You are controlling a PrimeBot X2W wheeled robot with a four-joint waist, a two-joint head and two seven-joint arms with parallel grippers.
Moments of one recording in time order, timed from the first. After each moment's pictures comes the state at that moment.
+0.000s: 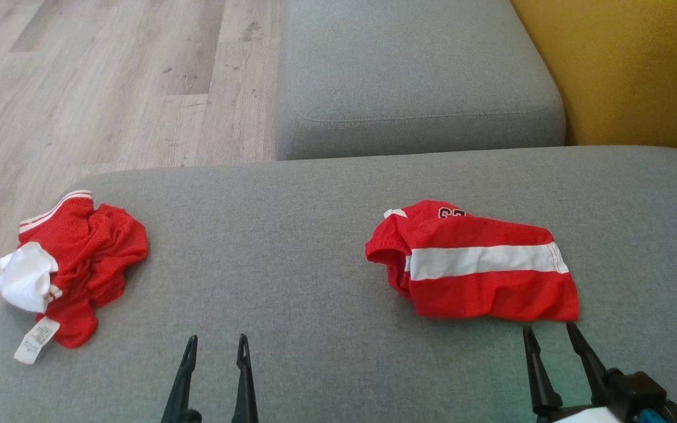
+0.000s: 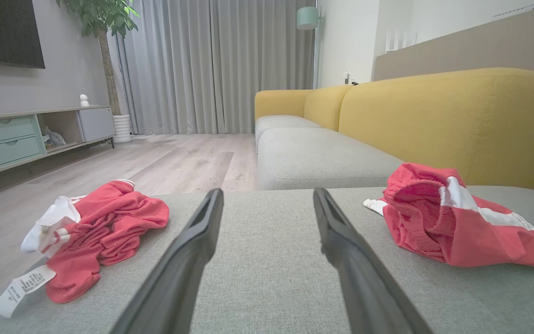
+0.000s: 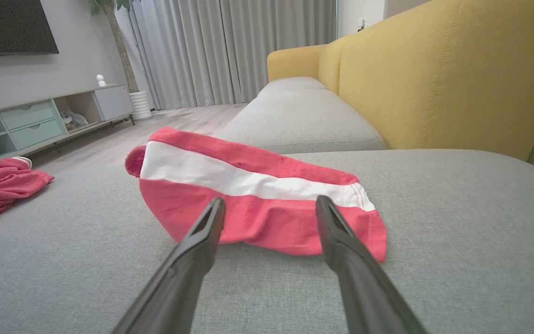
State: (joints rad) left arm 0.22 0.06 -0.32 0.06 -0.12 0.23 -0.25; right arm 0.18 -0.04 0.05 0.27 0.10 0.12 -0.26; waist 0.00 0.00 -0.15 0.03
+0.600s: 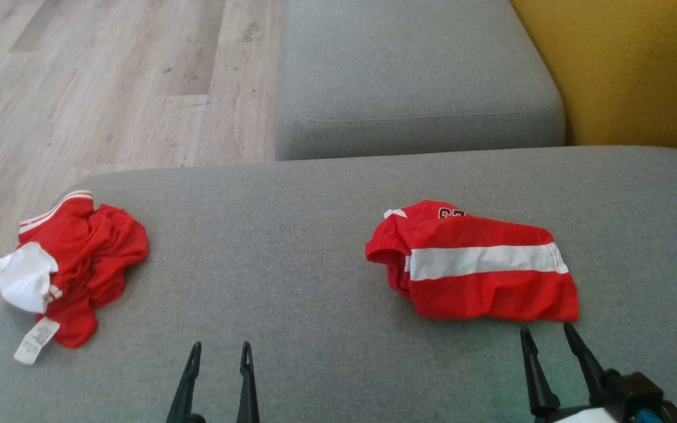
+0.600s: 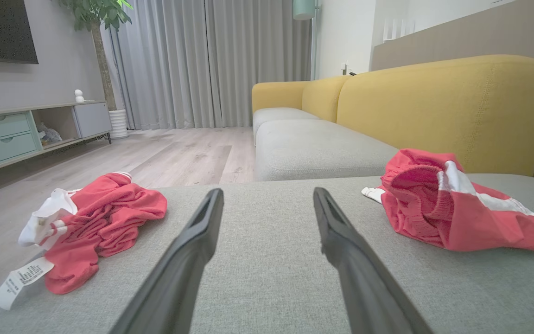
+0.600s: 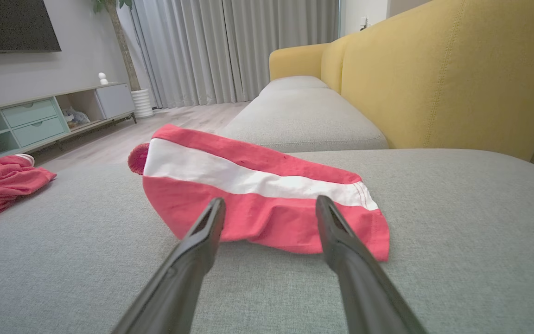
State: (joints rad) left arm 0.23 0.06 -0.33 0.09 -0.11 0.22 -0.25; right arm 0.18 -0.04 0.05 0.27 0.10 0.12 -0.26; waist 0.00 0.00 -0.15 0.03
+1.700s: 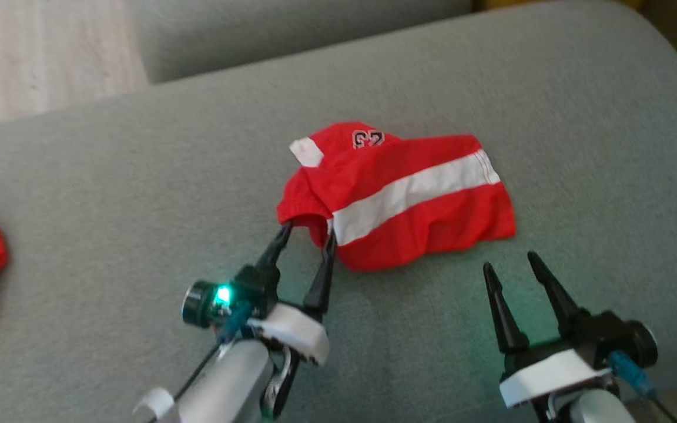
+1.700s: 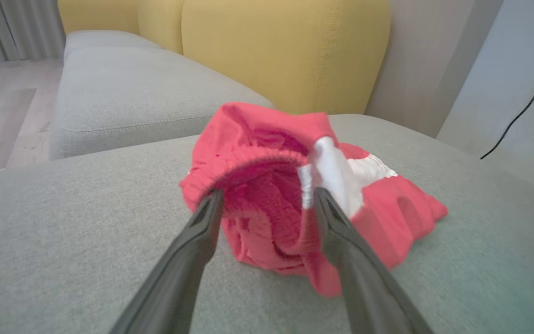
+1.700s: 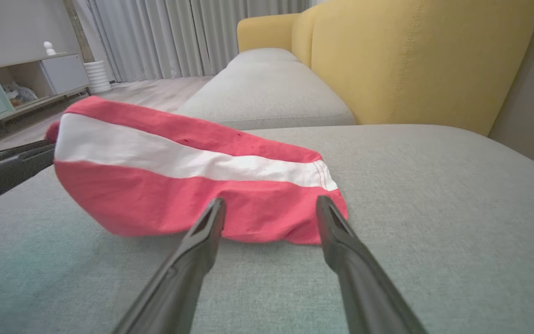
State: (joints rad) left arm -0.39 0.05 -0.68 0.56 -0.43 0.10 -0.25; right arm 0.02 -0.06 0.16 0.22 0.06 0.12 -0.26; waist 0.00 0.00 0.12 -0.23
